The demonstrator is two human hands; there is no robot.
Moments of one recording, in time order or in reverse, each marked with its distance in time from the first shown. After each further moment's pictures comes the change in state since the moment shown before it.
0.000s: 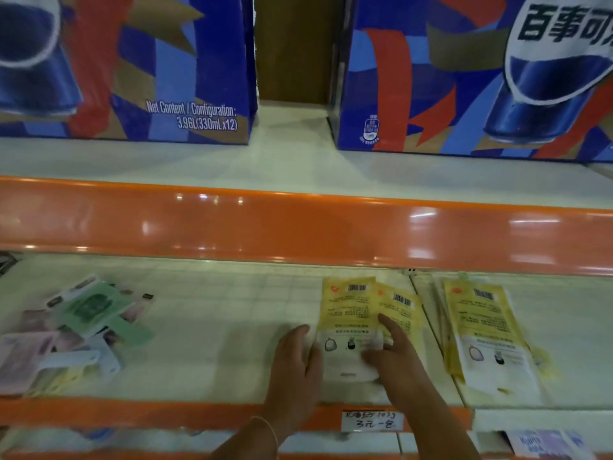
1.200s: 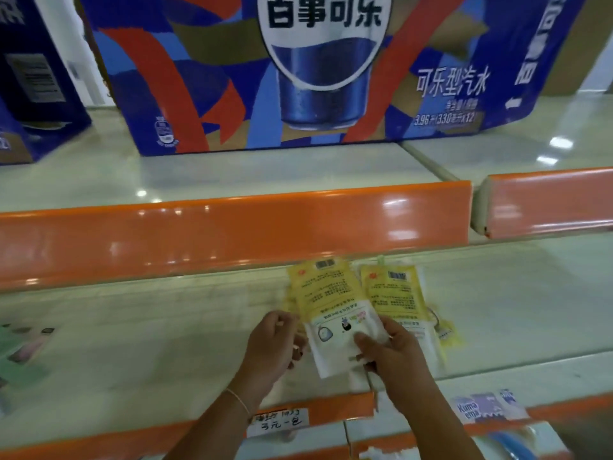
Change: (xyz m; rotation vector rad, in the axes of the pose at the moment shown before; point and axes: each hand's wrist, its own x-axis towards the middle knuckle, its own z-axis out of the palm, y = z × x) left_hand 0.015 0.102 0.079 -0.280 -0.212 -0.265; right_hand -0.011 -0.005 -0.141 0.136 0.064 -0.190
